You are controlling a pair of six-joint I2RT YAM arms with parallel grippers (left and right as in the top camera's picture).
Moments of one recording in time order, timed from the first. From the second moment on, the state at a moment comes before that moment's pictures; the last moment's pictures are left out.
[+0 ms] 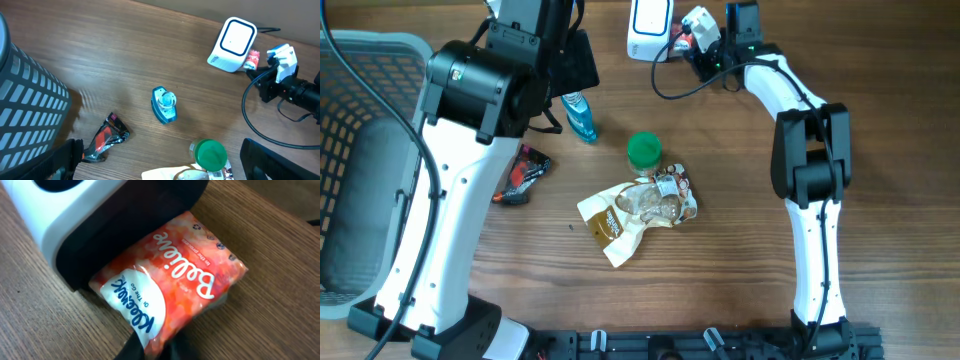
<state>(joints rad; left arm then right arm) -0.40 1.67 2.10 -1.38 -0.35 -0.54 0.17 2.58 2.04 -0.29 -0.39 -0.48</state>
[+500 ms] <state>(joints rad) -0.40 1.67 2.10 -1.37 -0.39 -0.54 0.02 2.27 2.04 -0.66 -0.13 -0.20</state>
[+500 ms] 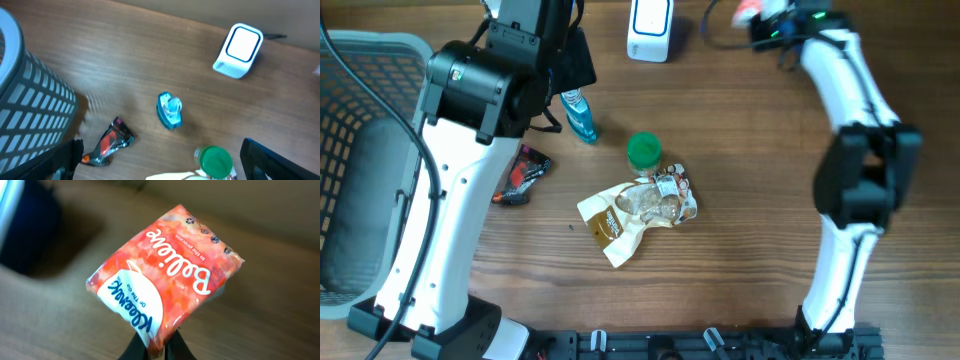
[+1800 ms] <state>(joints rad) -0.40 1.50 2.13 -1.38 -0.31 -0.46 0.18 1.70 1.61 -1.09 0.03 0.53</state>
